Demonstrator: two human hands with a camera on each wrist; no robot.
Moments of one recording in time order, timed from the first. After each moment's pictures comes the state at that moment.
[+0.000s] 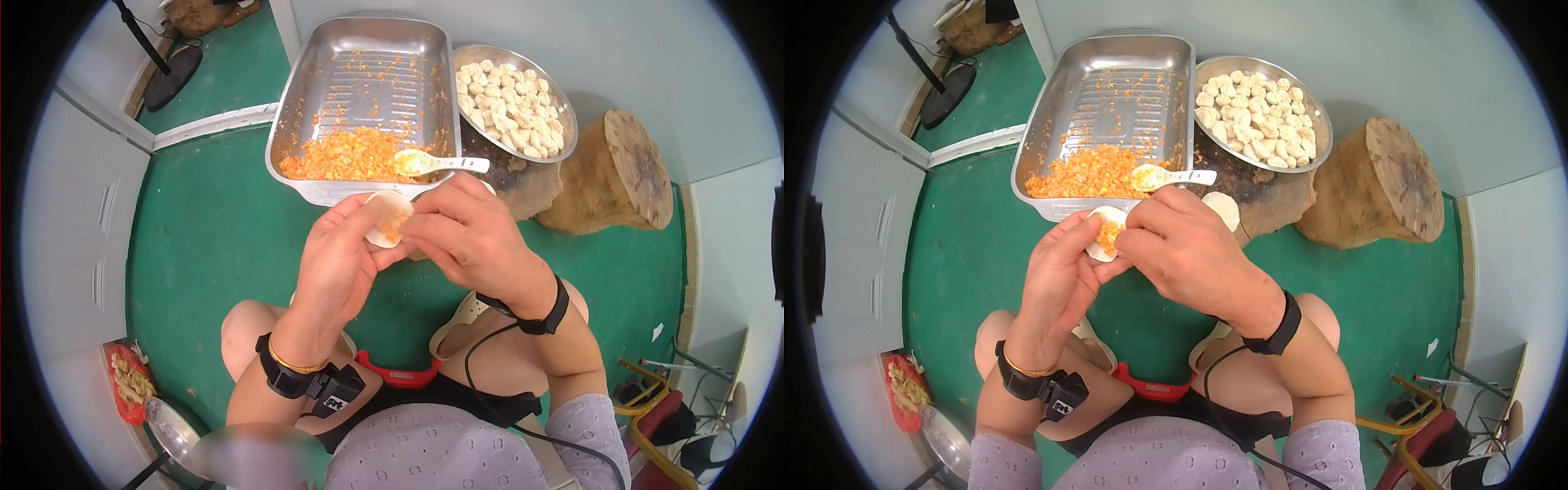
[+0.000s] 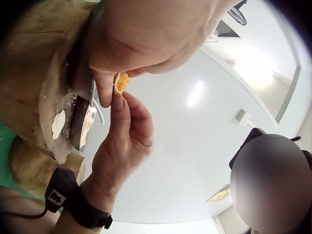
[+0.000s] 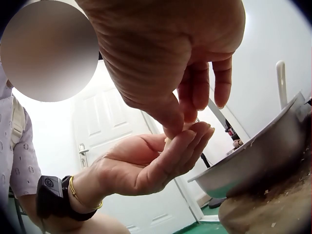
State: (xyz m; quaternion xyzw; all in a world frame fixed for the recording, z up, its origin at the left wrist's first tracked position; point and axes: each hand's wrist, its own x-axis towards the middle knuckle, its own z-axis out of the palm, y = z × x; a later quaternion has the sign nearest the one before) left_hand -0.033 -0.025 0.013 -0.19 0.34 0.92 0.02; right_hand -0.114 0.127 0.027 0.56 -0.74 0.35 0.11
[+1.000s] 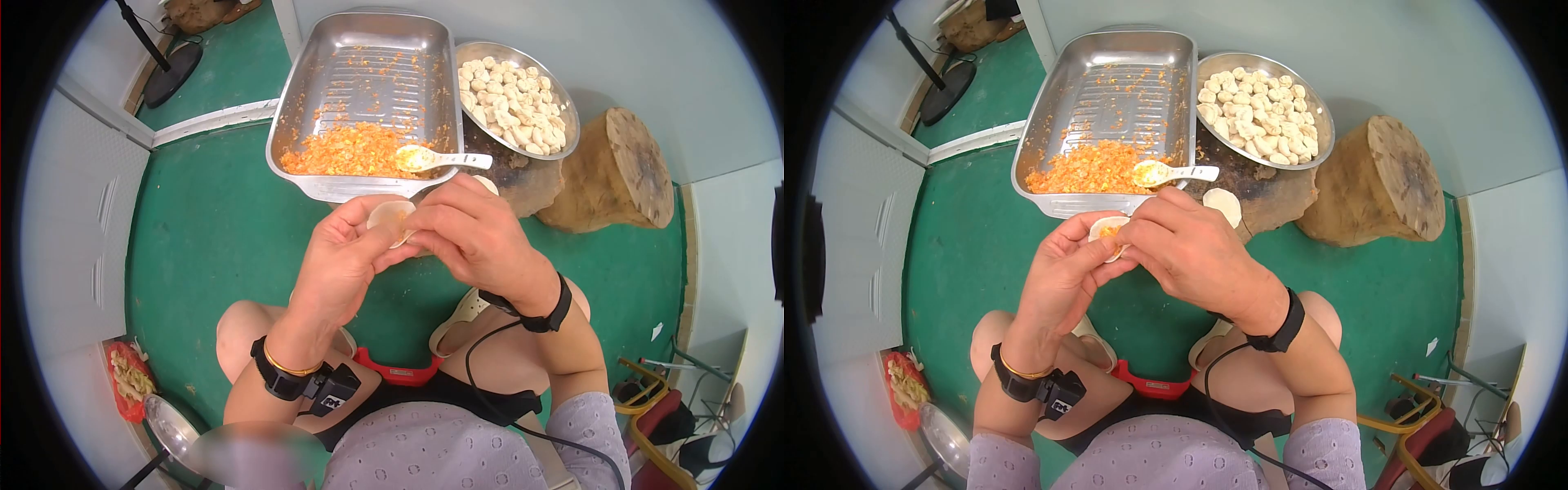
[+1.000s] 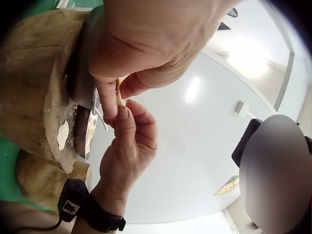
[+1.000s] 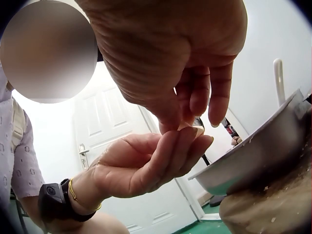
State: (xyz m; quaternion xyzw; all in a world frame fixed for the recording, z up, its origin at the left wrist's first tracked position) left_hand -0.024 -0.027 0.011 -0.16 0.43 0.89 0.05; right_hand -0.113 0.129 0.025 0.56 -0.75 0.36 0.08
